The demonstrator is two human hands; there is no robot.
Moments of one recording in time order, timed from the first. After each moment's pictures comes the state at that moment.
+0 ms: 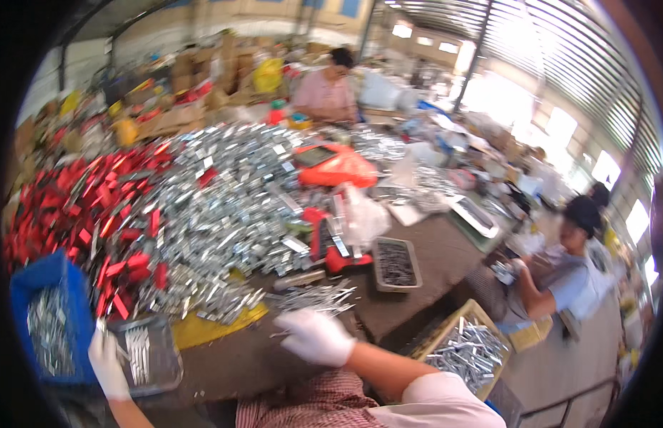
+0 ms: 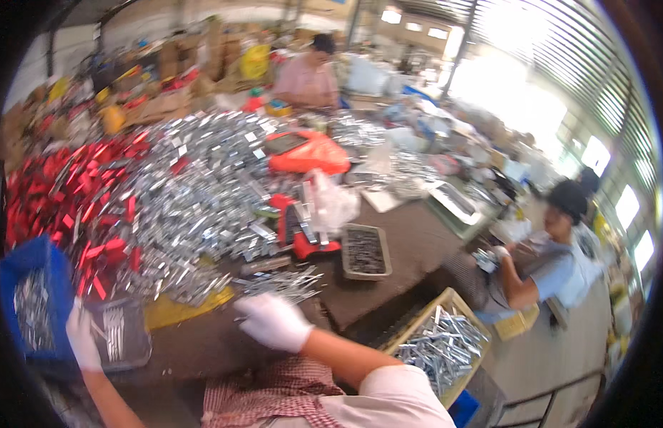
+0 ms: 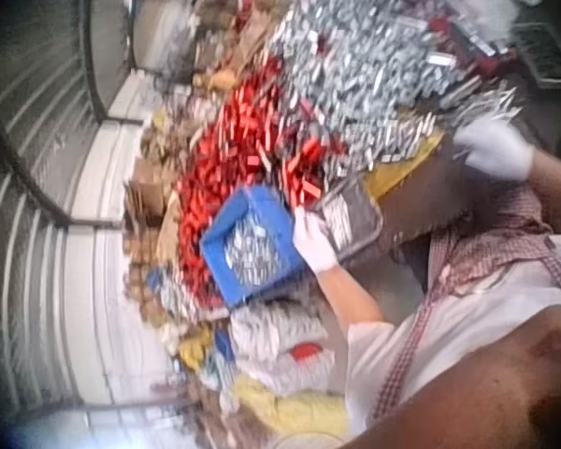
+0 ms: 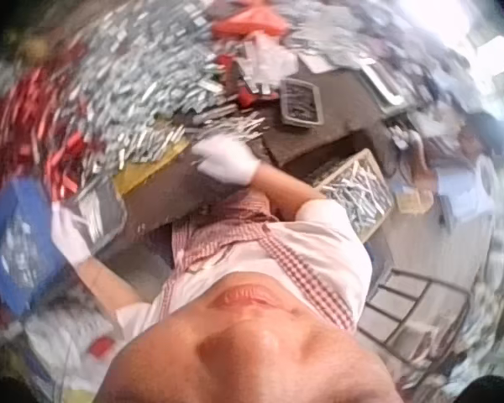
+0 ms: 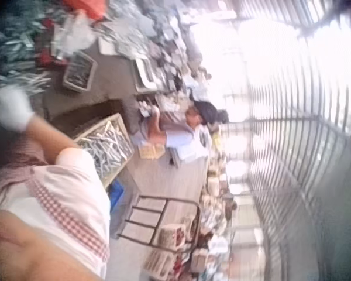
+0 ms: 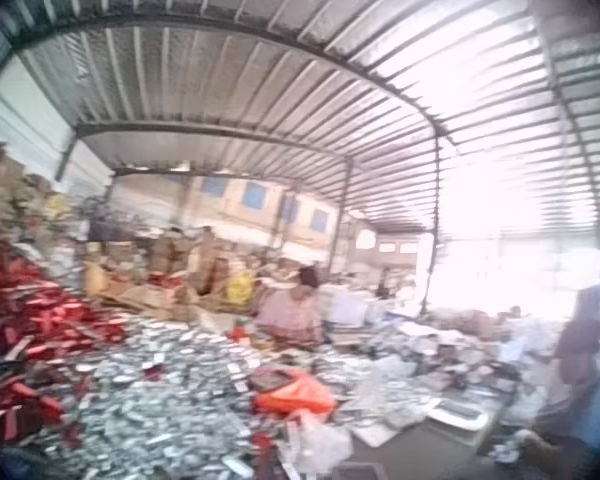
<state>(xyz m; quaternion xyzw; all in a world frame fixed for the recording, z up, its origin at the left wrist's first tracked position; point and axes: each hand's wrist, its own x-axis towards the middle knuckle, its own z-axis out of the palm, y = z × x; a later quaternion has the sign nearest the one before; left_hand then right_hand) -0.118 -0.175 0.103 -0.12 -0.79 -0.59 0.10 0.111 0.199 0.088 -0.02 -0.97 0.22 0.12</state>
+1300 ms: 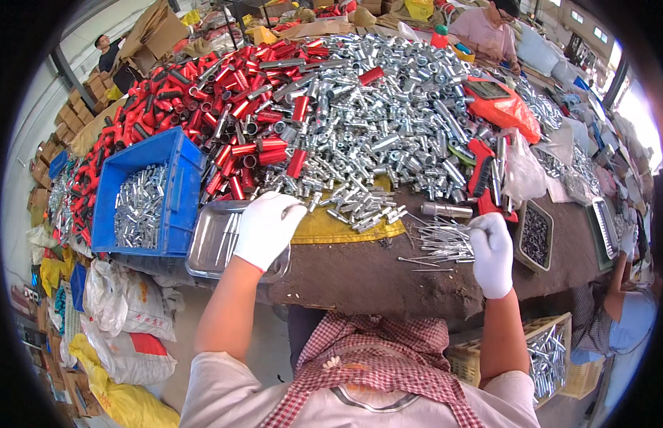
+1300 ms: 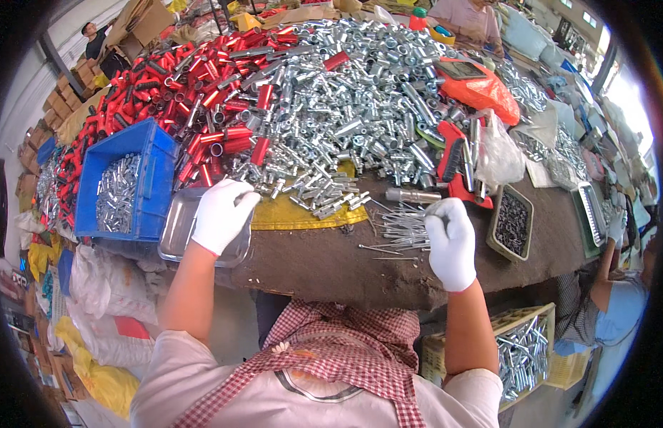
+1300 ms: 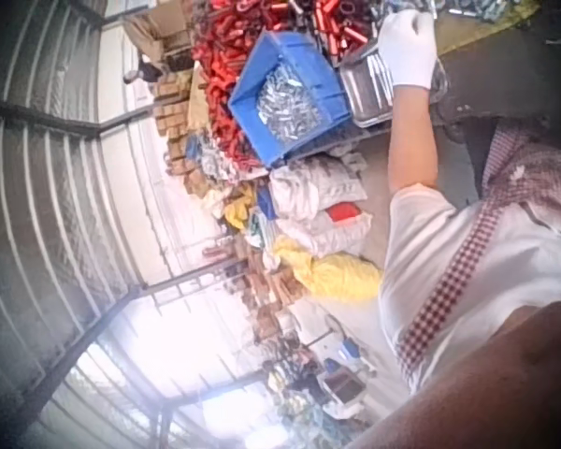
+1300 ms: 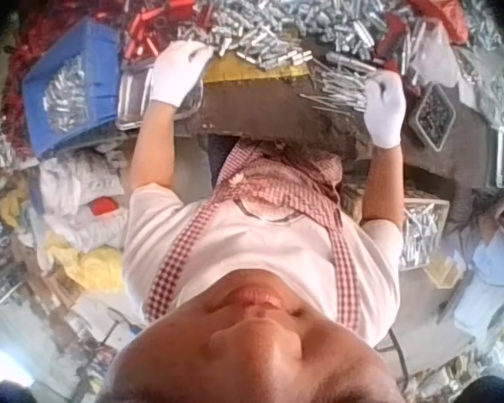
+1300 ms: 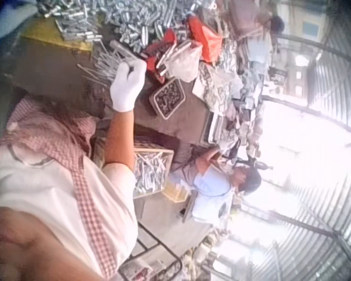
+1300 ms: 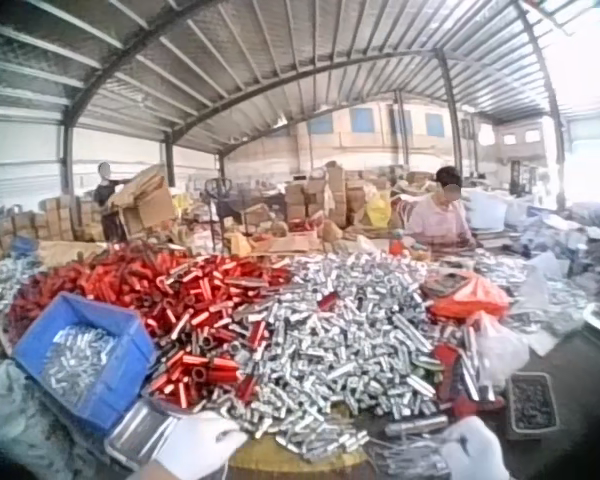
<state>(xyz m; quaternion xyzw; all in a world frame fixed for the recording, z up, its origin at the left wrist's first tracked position) -0.100 -0.058 0.126 -0.34 -0.89 -0.29 0.09 0.125 0.261 0.097 -0.09 -0.82 0.45 0.35</state>
